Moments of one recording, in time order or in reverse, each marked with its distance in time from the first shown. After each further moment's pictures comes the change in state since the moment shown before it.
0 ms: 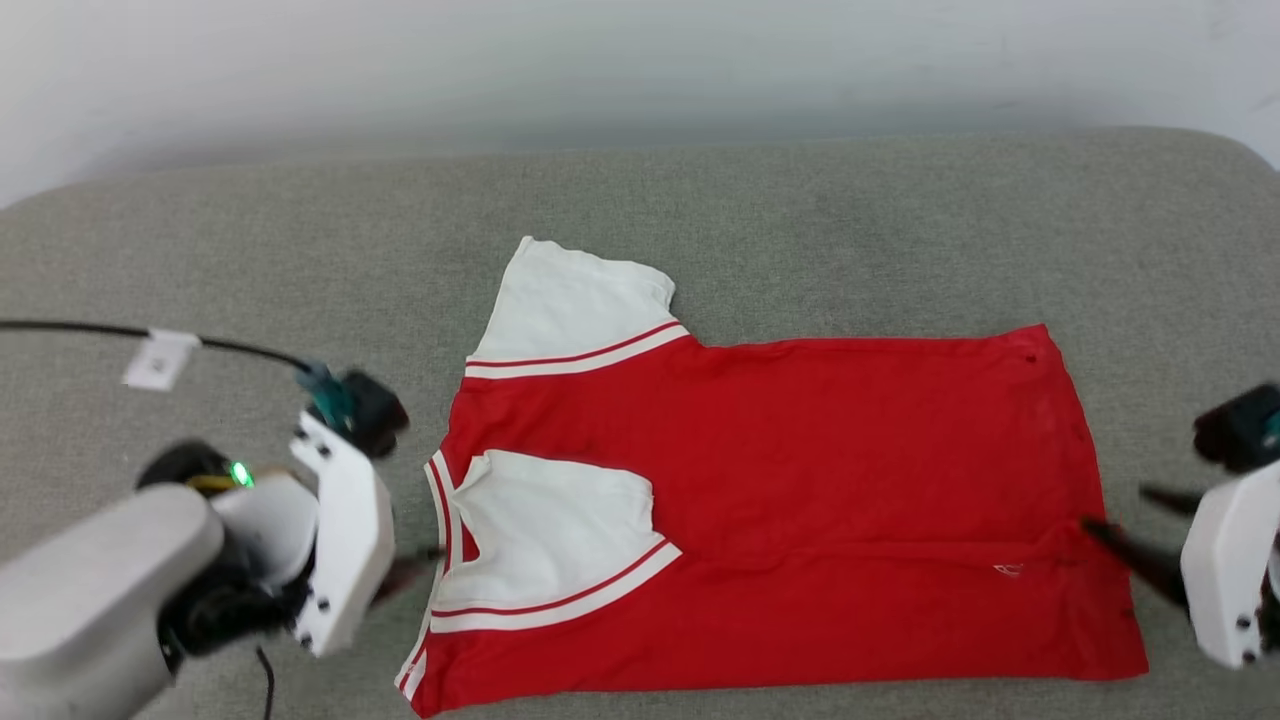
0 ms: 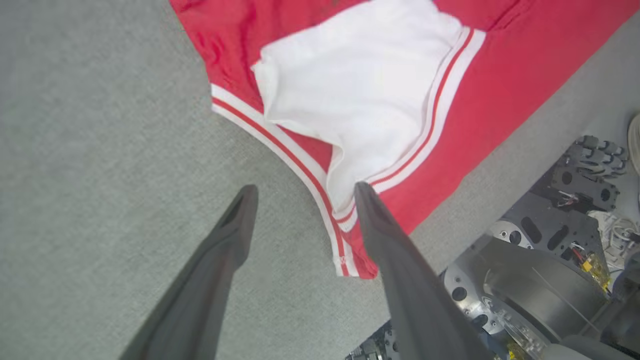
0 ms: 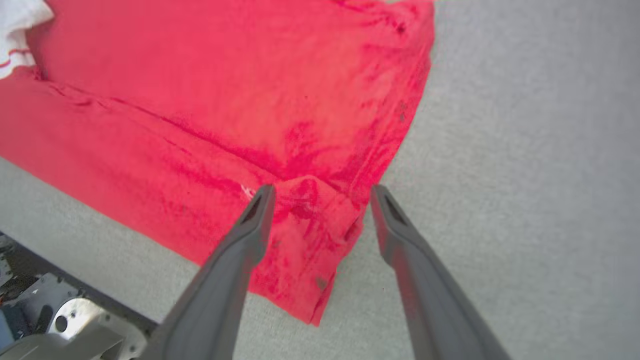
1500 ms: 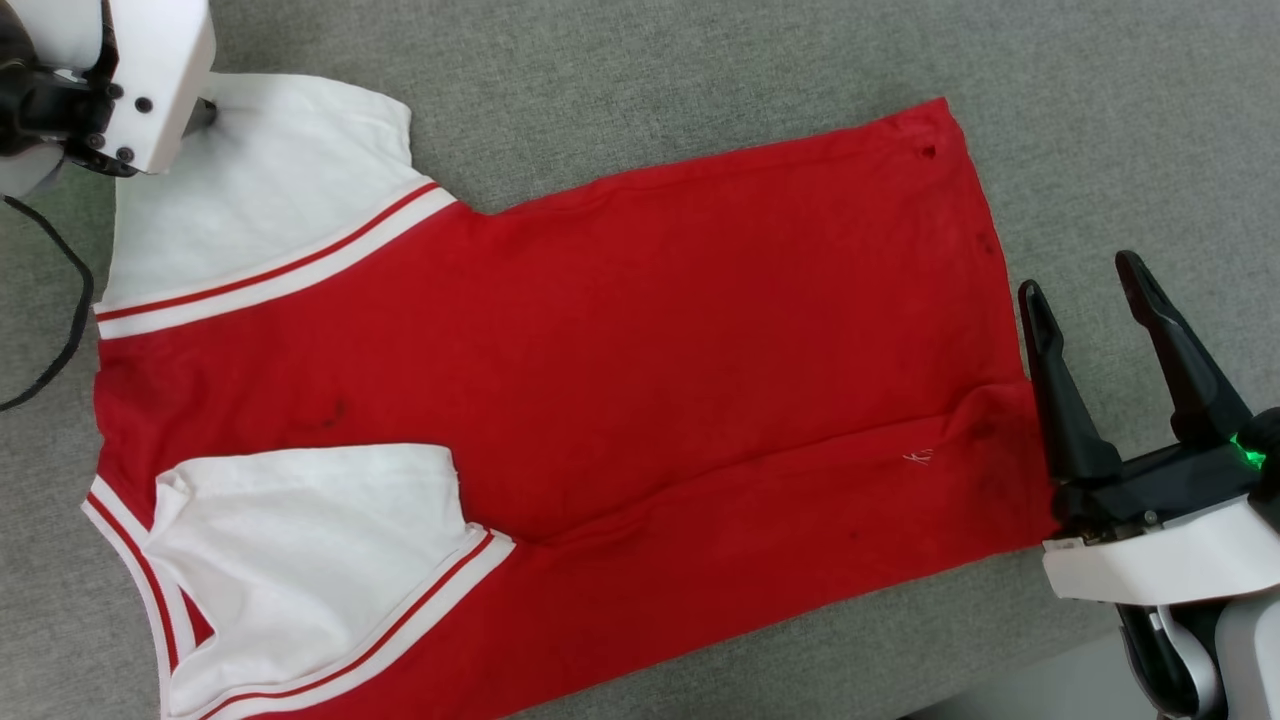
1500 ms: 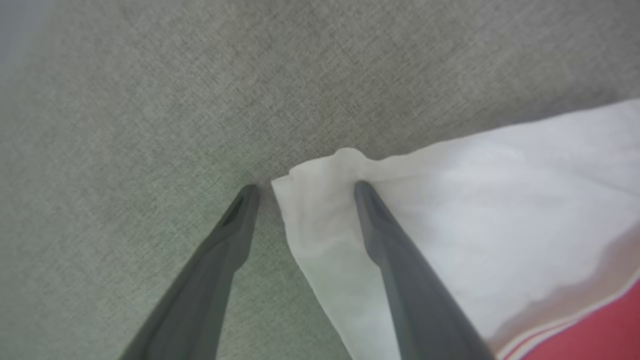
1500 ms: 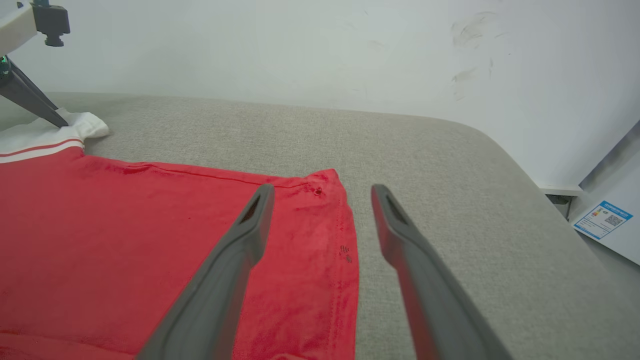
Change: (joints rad) left arm -0.711 -0.149 0.060 0.492 0.183 -0.011 0.398; right arm 0.149 0.634 -0.461 -0.340 -0.630 0.000 -0.714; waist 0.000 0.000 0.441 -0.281
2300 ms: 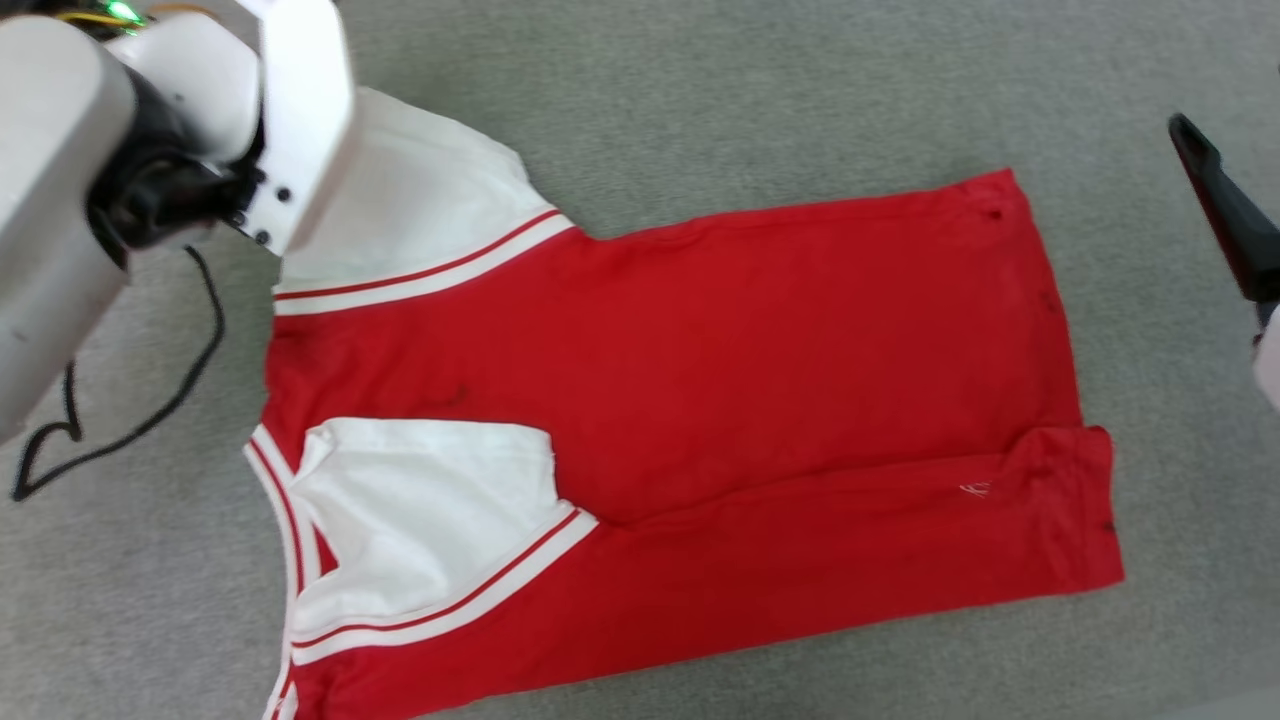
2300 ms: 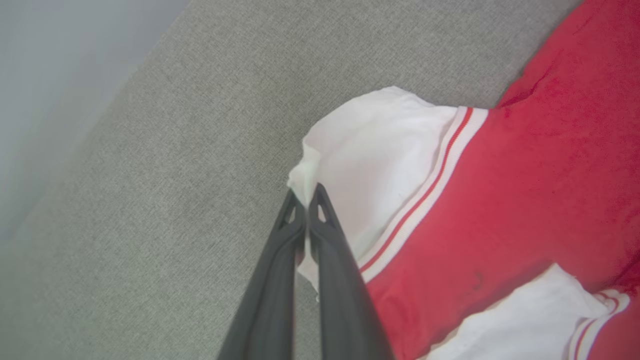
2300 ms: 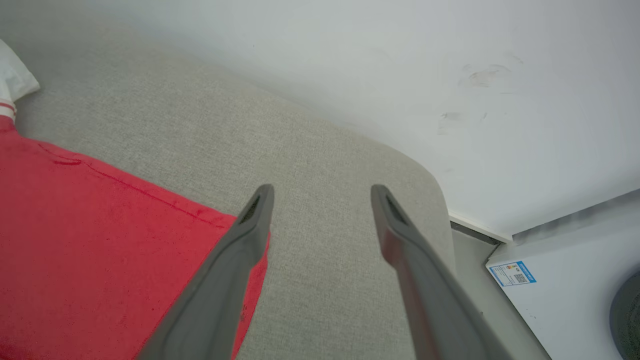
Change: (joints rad) left arm 0.084 -0.012 -0.021 -0.204 -0.046 -0.036 -0.186; right arm -0.357 -0.399 0.040 0.020 0.137 0.000 0.579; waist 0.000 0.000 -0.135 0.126
